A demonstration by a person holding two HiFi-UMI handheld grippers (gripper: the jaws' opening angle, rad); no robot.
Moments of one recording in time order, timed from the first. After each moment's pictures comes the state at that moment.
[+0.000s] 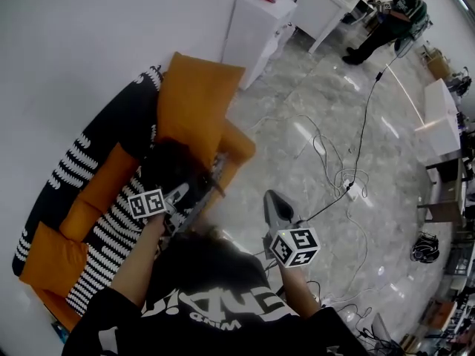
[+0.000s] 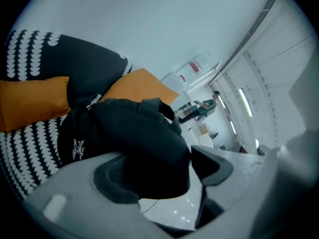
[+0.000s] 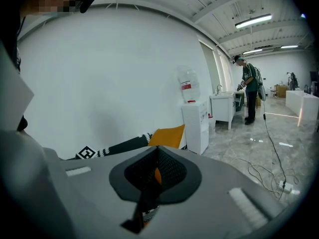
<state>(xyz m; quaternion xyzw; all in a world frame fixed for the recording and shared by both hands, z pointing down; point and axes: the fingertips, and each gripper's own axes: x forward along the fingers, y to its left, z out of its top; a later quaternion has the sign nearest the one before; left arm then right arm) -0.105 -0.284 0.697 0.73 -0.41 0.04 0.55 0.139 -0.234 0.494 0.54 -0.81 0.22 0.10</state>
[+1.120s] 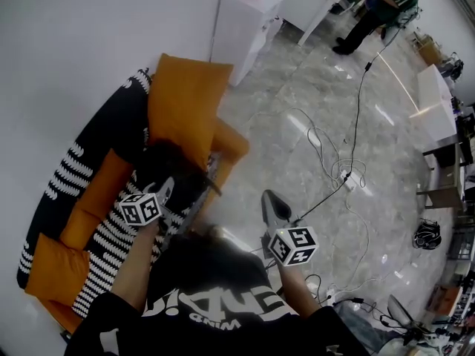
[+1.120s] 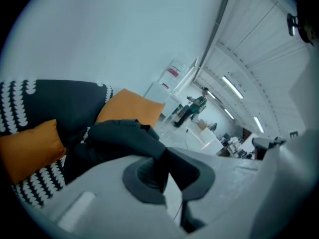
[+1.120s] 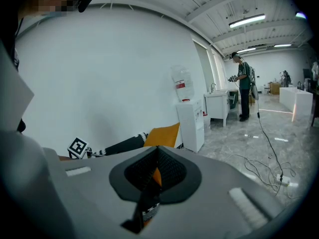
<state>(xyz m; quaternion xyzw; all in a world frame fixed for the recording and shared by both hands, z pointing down) -0.099 -0.307 0.636 0.81 -0.42 0.06 0.41 0.157 -0.229 0.500 0.56 -0.79 0.24 0.09</state>
